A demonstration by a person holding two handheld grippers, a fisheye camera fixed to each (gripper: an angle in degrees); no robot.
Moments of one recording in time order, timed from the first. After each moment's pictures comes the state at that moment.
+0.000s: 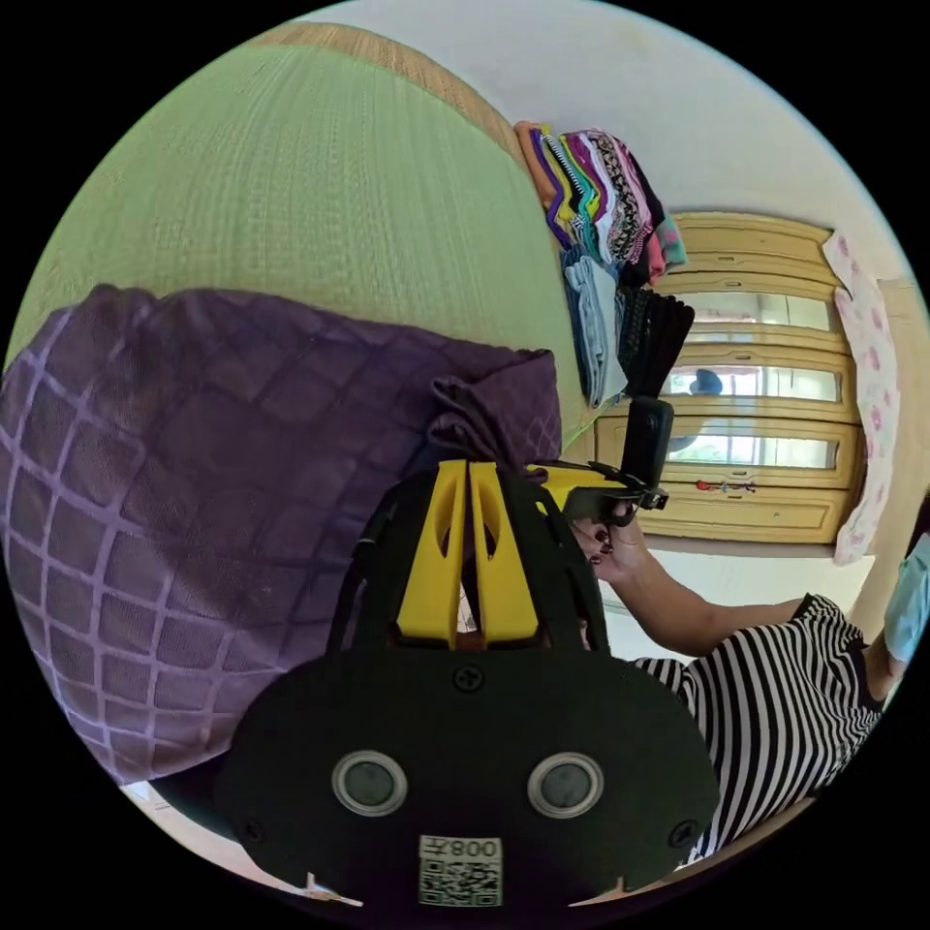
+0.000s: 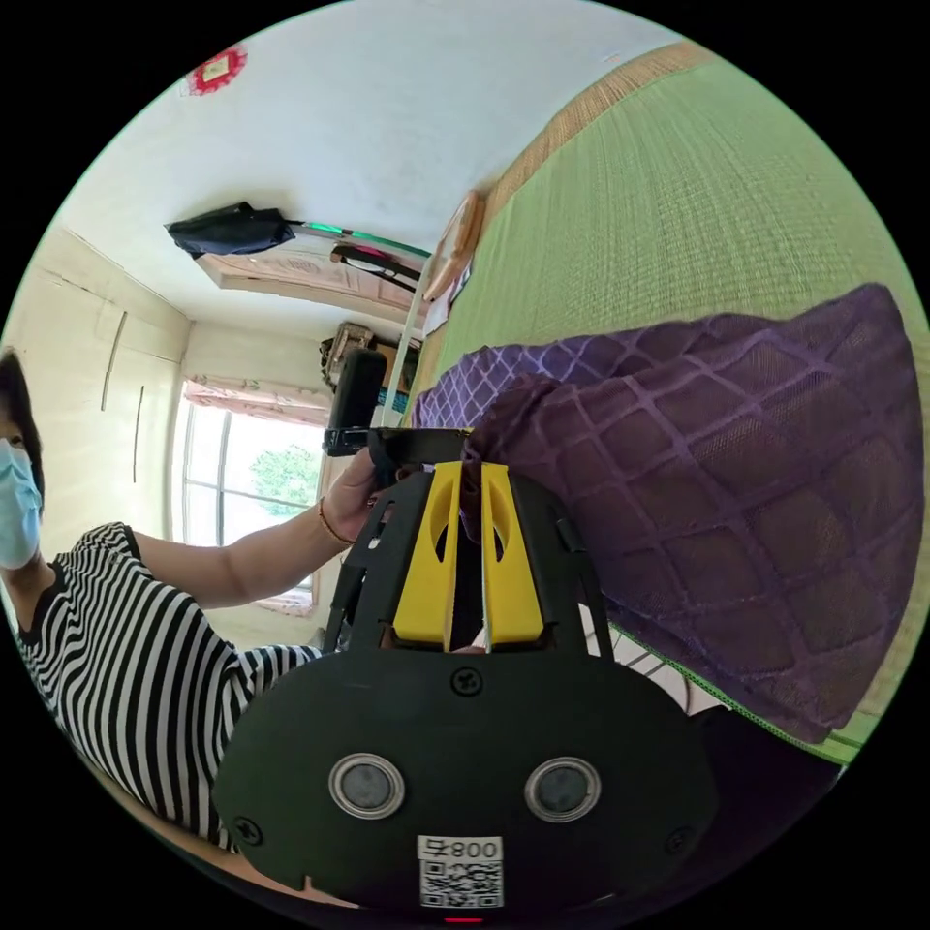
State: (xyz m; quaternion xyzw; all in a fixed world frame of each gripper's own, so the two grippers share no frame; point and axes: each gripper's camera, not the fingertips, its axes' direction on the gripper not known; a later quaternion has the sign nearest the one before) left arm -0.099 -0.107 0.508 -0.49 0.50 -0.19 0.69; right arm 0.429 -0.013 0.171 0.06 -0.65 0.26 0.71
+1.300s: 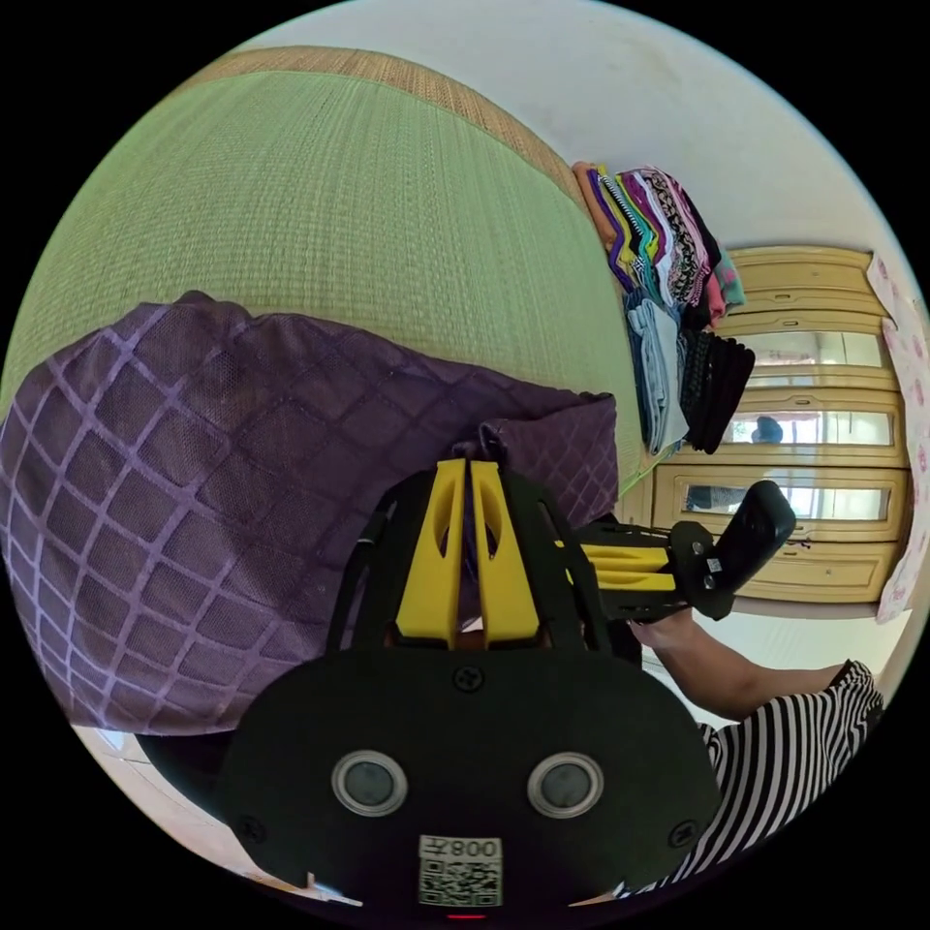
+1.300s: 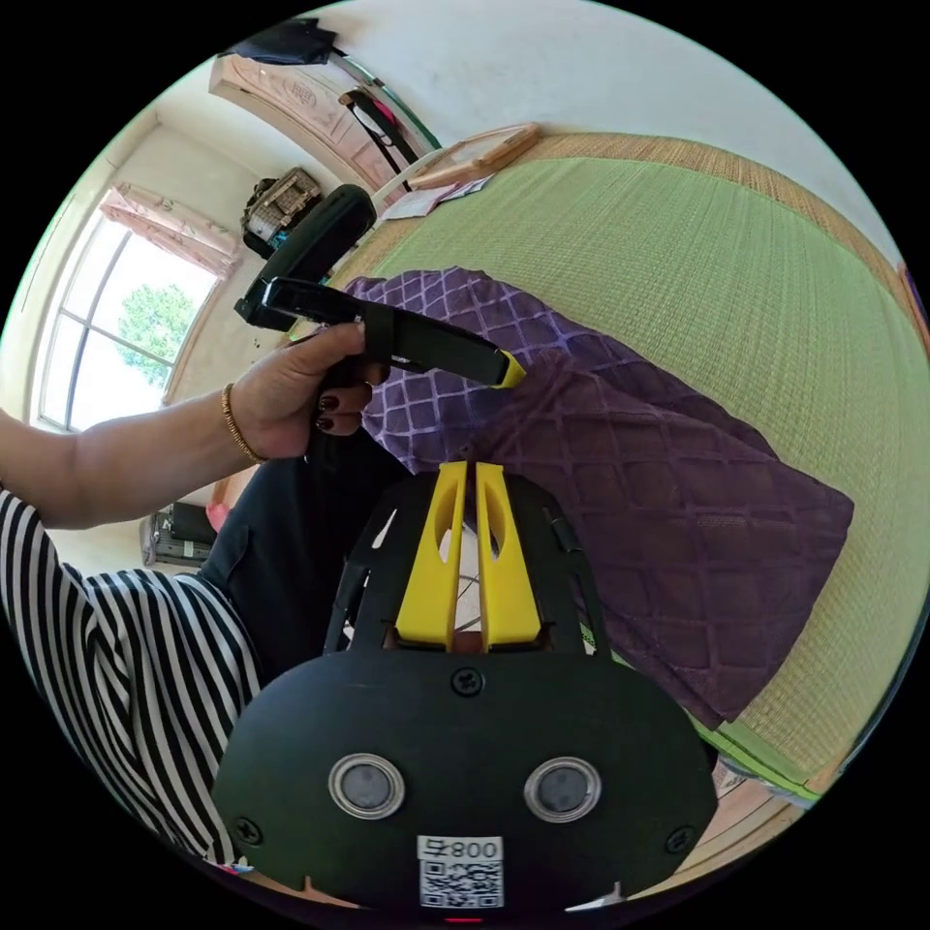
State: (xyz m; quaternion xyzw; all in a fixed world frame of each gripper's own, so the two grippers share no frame) left arm -0.223 -0.054 0.463 -0.50 0.39 -0.21 0.74; right arm 0.227 -0.091 0.221 0.00 -0.46 0.06 0.89
